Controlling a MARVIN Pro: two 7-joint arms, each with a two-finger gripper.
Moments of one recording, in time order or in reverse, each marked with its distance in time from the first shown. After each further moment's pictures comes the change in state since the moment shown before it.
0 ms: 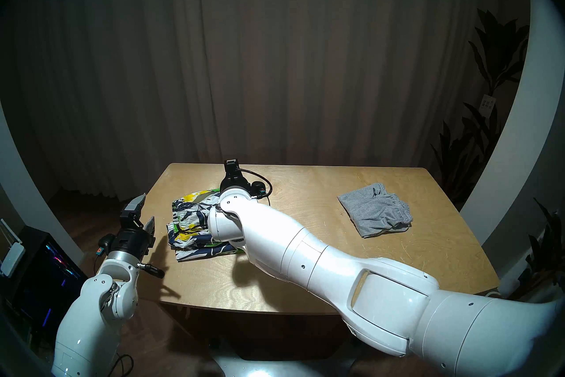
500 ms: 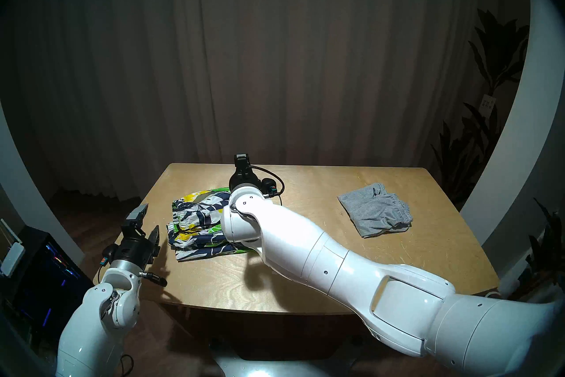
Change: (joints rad) left arm 0.050 -0.032 0.010 -0.016 -0.055 0.039 0.002; right arm -0.074 0.129 0.011 -0.198 0.005 -0.013 -0.005
